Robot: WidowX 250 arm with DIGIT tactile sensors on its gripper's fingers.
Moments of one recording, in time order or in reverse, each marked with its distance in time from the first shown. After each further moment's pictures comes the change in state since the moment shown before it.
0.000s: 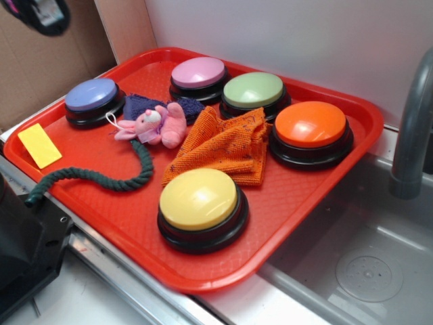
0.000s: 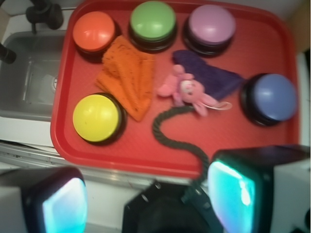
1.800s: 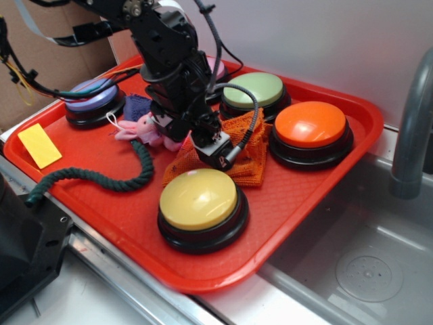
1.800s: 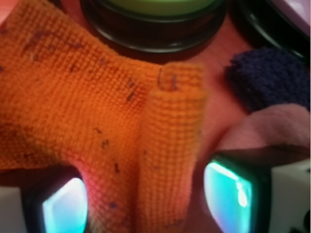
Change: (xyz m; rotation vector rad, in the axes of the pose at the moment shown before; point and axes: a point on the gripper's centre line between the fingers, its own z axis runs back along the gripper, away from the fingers) arm 0.066 0.018 -0.179 0.136 -0.076 0.113
